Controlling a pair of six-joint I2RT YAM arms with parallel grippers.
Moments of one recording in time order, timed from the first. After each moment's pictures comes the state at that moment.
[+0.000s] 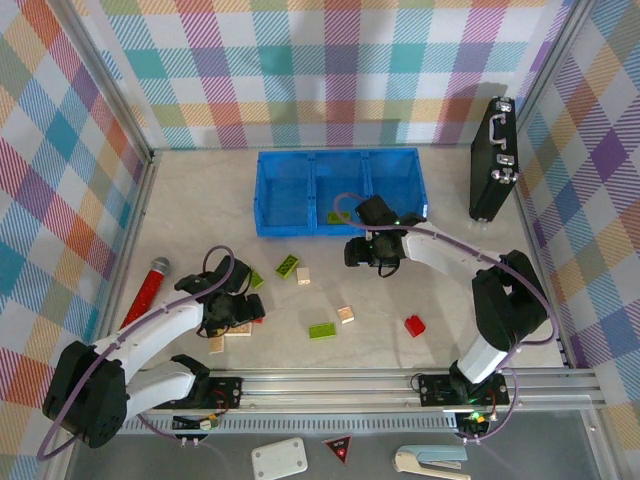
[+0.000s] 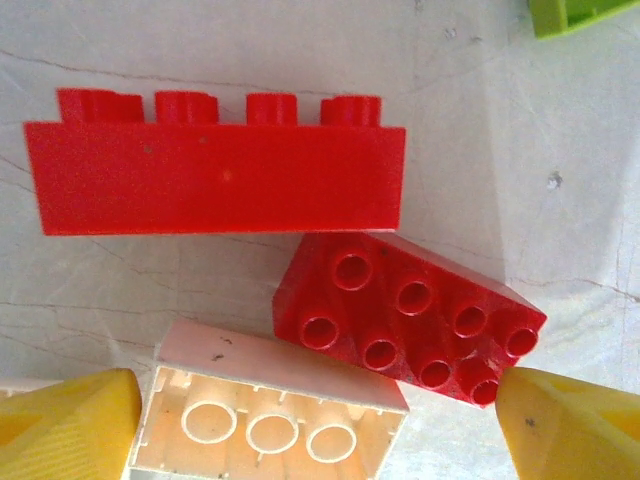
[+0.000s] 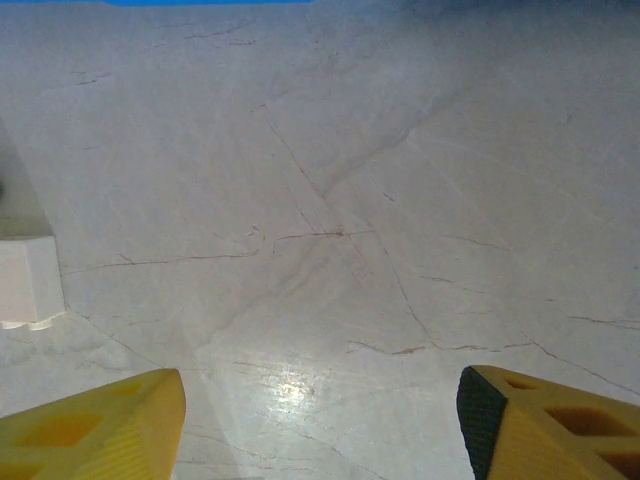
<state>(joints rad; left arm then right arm) -0.48 1.09 0.57 -0.84 -0.02 -0.83 0.61 1.64 1.15 -0.69 -0.03 0.52</state>
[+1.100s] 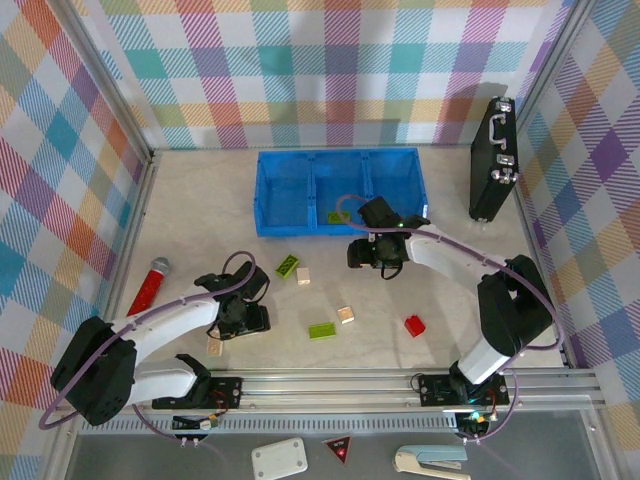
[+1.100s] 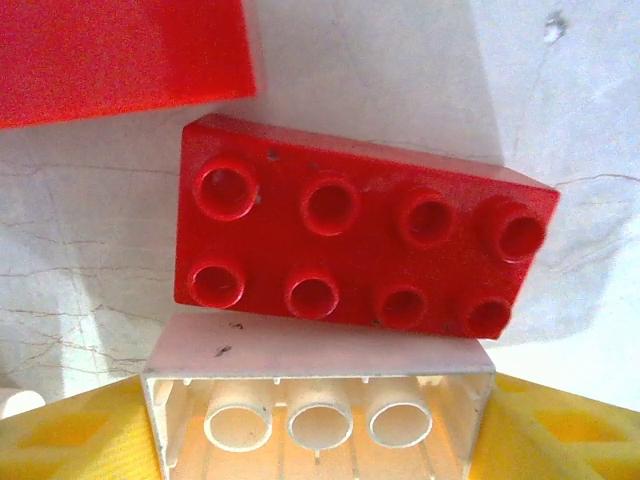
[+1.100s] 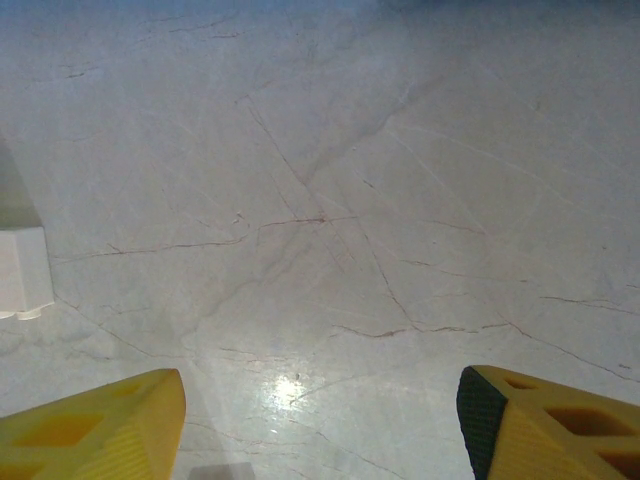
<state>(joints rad) -0.61 1.21 0.60 -0.84 0.00 -0.82 0.61 1.60 1.12 -0.70 -0.01 0.52</state>
